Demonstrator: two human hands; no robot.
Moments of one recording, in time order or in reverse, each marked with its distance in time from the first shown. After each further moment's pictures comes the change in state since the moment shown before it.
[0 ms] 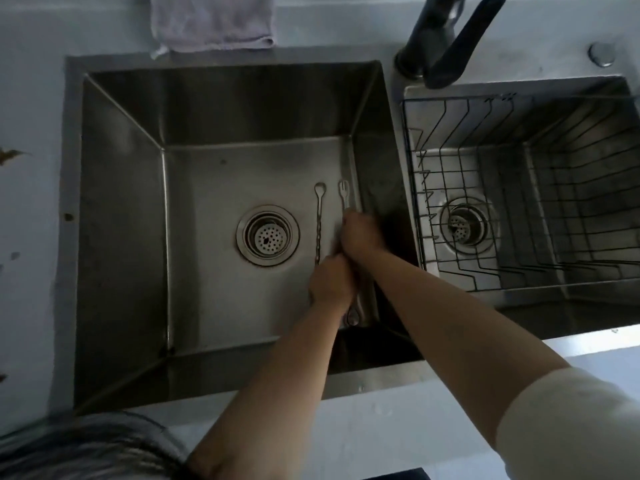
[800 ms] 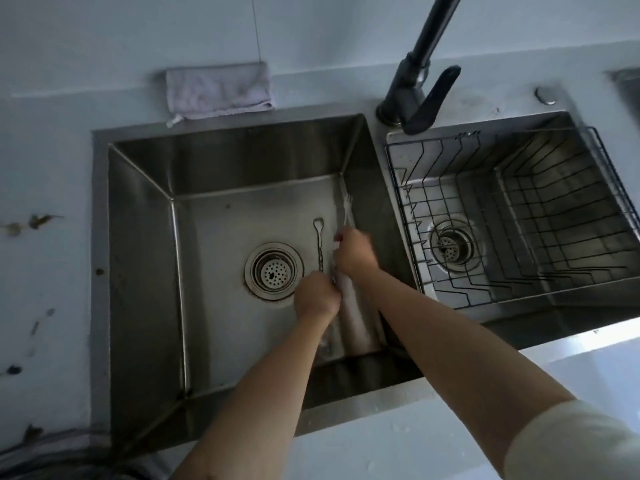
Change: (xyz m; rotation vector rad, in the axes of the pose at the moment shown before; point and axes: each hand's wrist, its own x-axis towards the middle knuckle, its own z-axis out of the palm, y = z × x) left_hand -0.006 -0.005 -0.055 -0.054 0.010 -0.063; right_hand -0.020 -0.034 -0.035 0.321 0.076 0.116
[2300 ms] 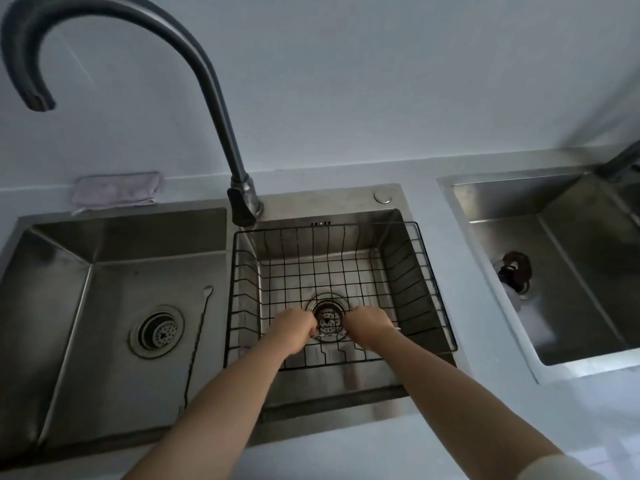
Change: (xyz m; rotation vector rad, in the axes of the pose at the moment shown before) left_hand -0.017 0.206 0.101 0.548 -0.062 0.434; right_hand 0.005 0.217 -0.219 -0.926 -0.239 -0.359
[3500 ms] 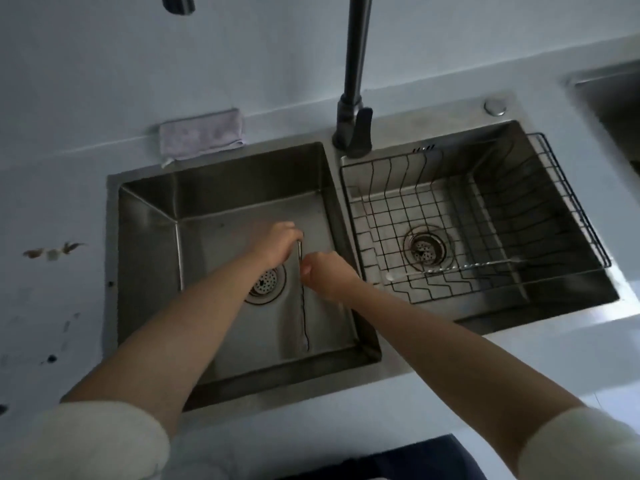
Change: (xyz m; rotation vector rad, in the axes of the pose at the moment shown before) left_hand -0.054 -0.231 -0.068 -0.032 0.107 0.018; right_hand 0.046 -0.254 -0.069 0.747 0.075 -0.066
